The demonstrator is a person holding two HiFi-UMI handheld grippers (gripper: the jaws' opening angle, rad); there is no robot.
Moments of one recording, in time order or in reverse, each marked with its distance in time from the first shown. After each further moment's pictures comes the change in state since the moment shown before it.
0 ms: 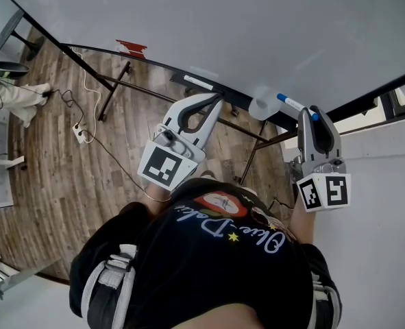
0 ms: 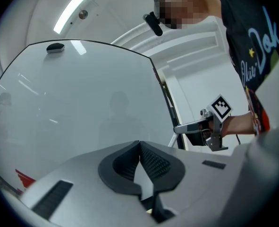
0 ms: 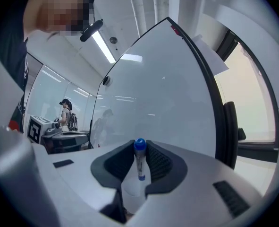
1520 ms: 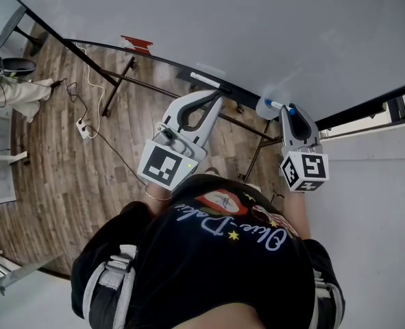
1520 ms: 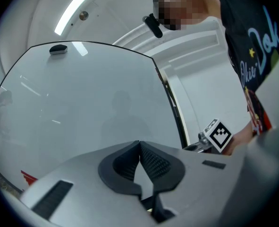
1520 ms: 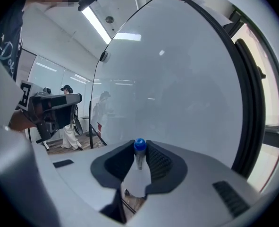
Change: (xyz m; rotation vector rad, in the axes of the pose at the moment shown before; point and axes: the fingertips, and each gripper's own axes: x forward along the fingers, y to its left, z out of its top) left arm -0.007 0.014 -0.004 0.011 0.012 0.028; right arm 0.042 0.012 -0.104 0.004 0.219 0.000
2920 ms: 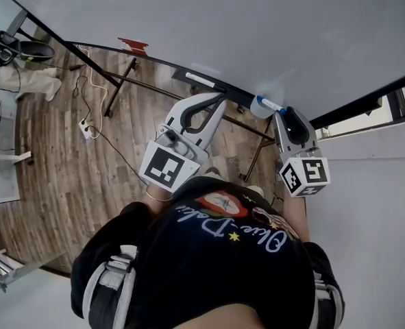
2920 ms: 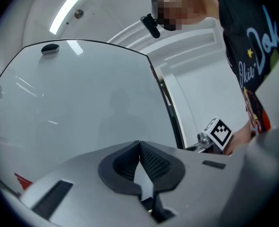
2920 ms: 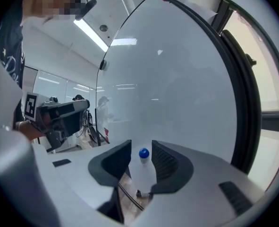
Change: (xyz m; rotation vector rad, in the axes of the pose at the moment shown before) left arm 0.016 -0.026 0.005 0.015 0.017 -0.032; right arm -0.017 0.001 0.000 0.097 -0.023 0.091
